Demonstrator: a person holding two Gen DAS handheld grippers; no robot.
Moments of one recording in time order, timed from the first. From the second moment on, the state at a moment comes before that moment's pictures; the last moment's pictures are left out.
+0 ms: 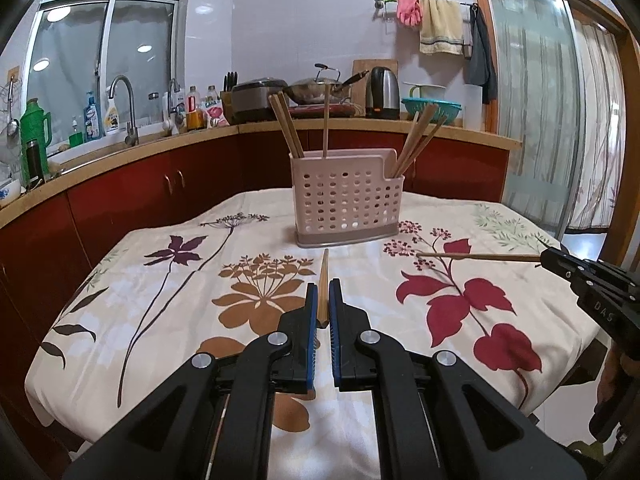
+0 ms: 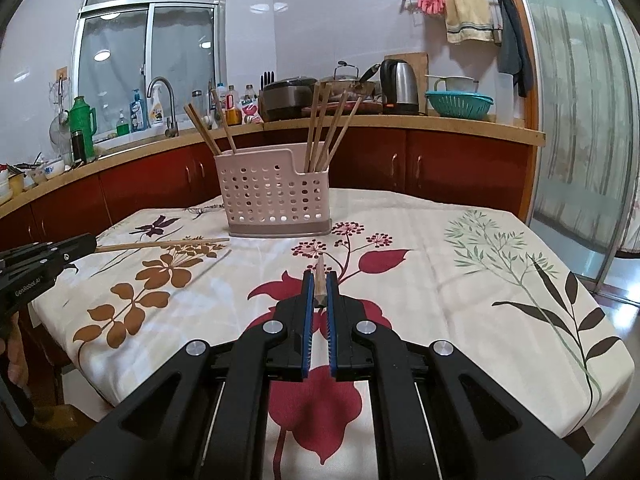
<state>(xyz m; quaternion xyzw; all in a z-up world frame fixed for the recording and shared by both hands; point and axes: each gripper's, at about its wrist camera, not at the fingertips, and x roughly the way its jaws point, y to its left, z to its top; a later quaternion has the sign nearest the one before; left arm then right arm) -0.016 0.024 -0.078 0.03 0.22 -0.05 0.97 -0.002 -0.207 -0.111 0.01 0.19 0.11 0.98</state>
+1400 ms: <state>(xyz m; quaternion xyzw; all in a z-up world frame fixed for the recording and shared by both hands) -0.019 0.026 -0.048 0.02 0.22 -0.06 0.97 -0.007 -0.204 -0.071 0.01 0.15 0.12 0.98</state>
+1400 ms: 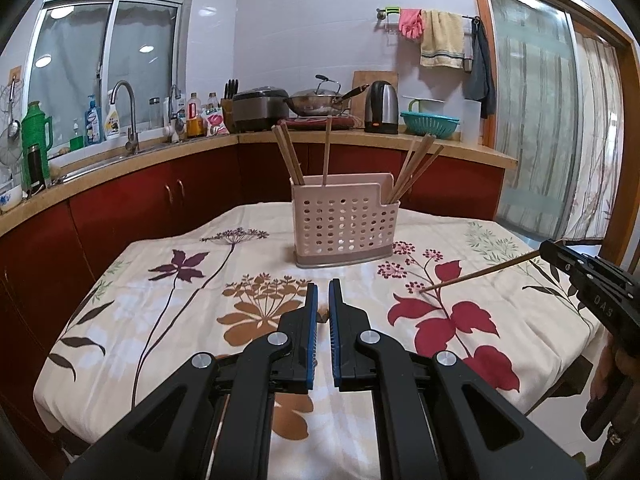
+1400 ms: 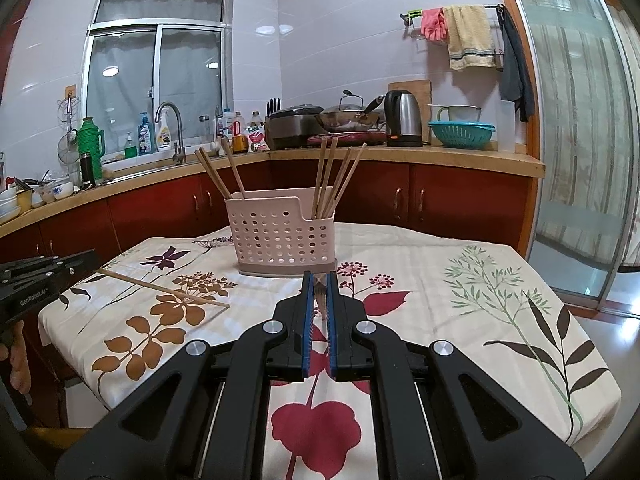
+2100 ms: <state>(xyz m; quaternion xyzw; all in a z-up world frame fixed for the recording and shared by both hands) 0.034 0.029 -0.019 0.02 0.21 -0.06 0.98 0.044 -0.200 -0.046 0.01 0.15 0.13 0.98</state>
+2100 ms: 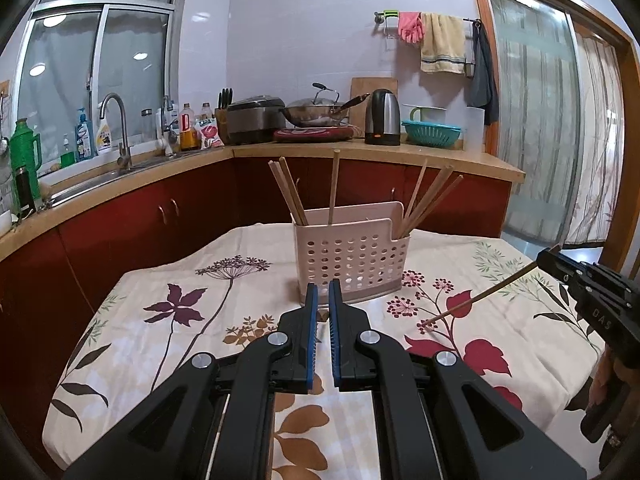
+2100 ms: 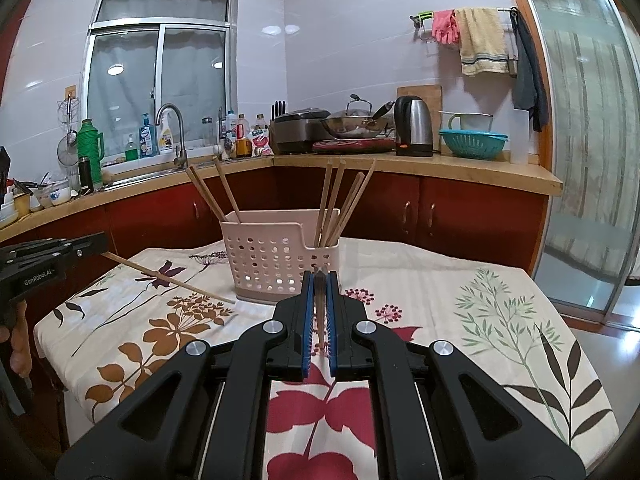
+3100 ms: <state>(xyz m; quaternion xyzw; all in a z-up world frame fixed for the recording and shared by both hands) 0.107 0.024 -0.005 0.04 0.22 -0.07 0.97 0.108 -0.187 -0.025 0.01 0.12 0.14 0.98</state>
